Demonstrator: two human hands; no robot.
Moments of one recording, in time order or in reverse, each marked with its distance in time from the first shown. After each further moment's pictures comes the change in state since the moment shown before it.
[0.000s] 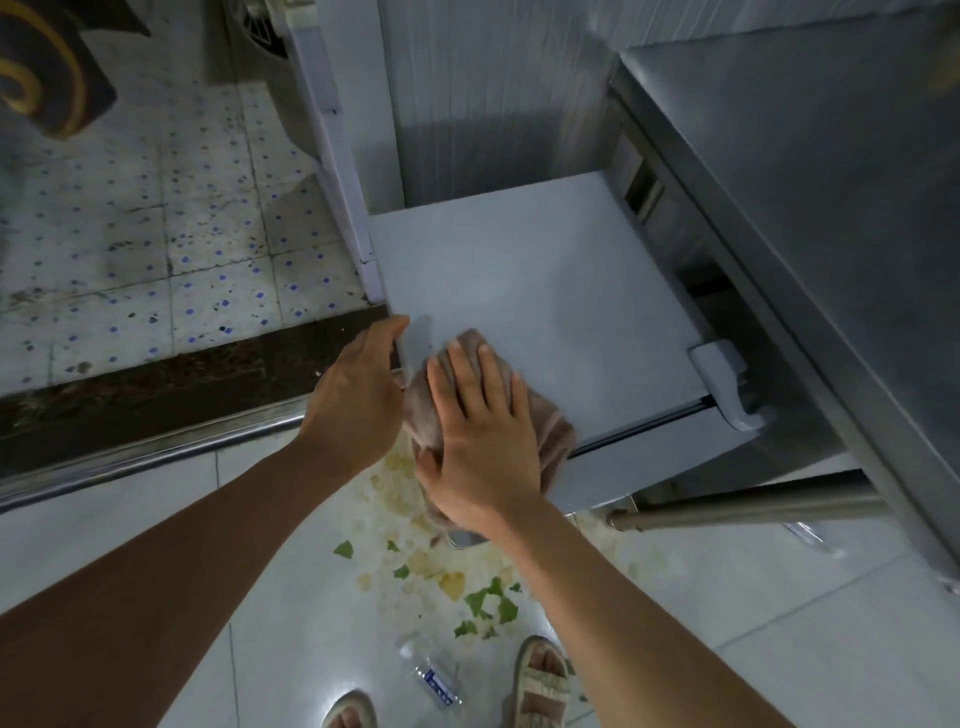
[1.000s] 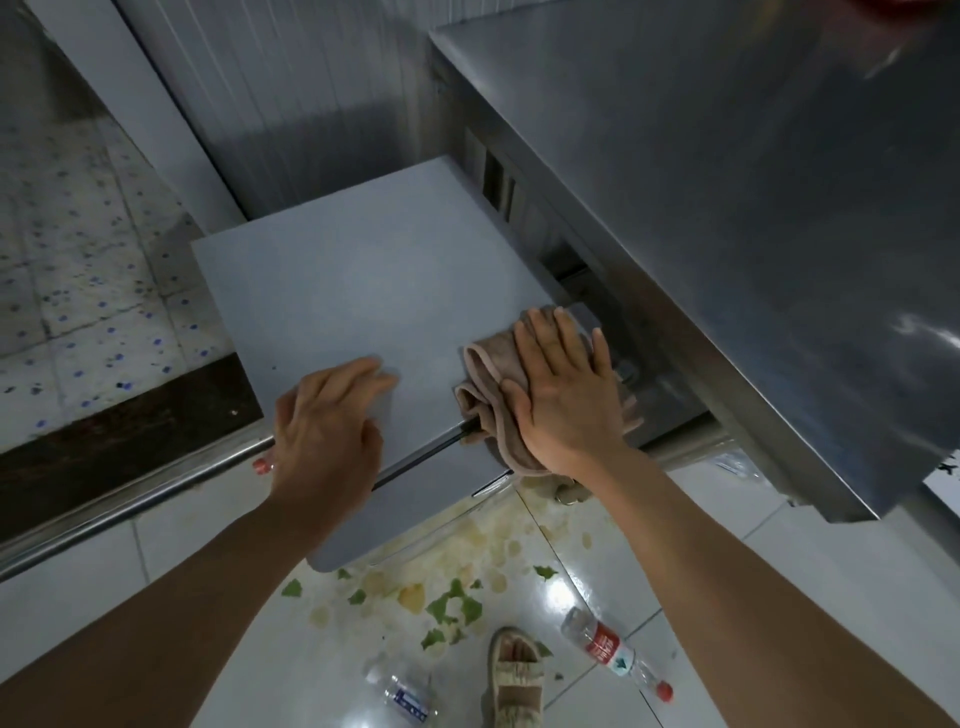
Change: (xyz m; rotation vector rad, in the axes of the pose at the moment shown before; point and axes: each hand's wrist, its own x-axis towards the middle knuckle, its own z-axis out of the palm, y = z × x) left_hand -0.010 0.058 0.079 0.260 -0.017 0.204; right_hand -0.049 0.181 -0.039 -0.150 0.038 0.258
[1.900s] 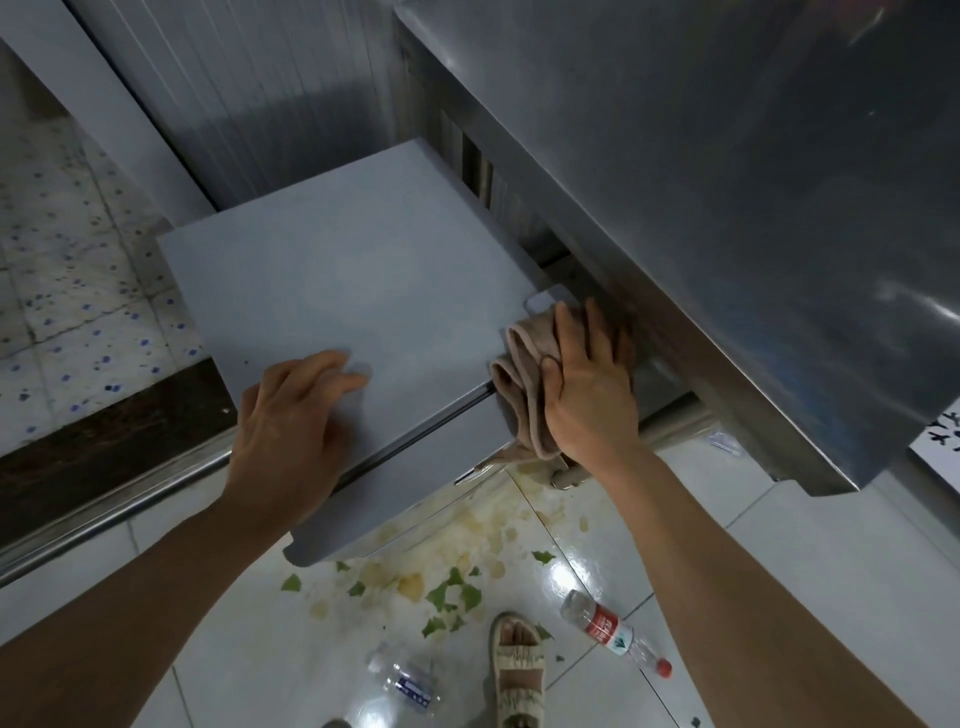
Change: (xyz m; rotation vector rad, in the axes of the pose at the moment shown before) left_hand -0.003 -0.012 -0.004 0.011 0.004 0.141; right_hand -0.017 0.026 0.010 0.223 0.029 0.296
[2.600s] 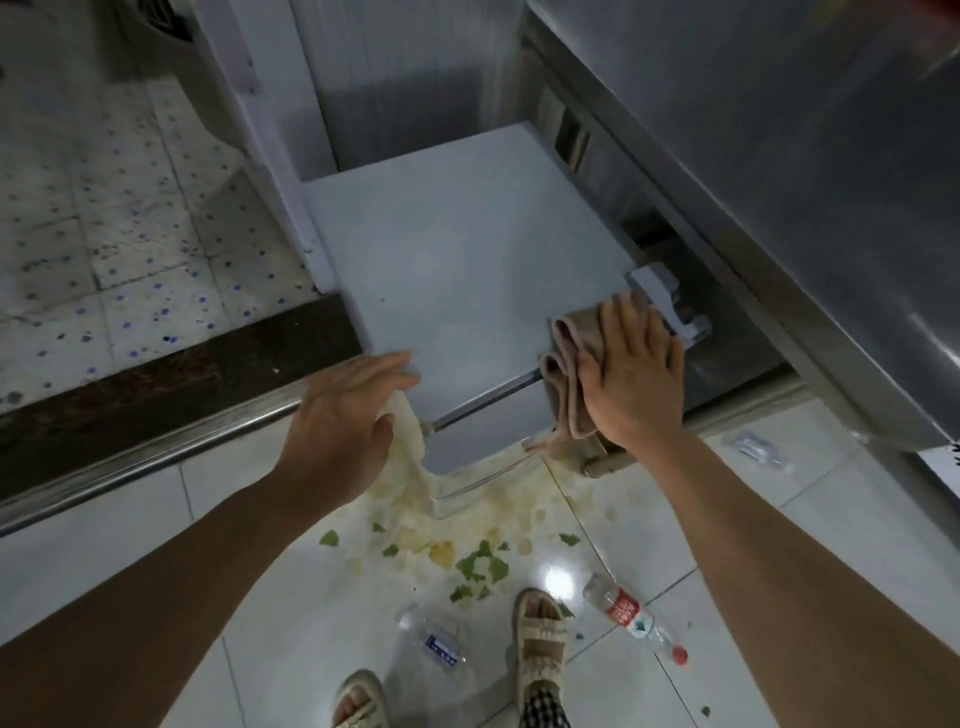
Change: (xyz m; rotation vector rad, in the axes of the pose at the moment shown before) left_hand -0.064 -0.049 -0.036 -0.177 -0.091 0.020; right_hand -0.032 -0.052 0.017 -0.237 -0.015 -0.027
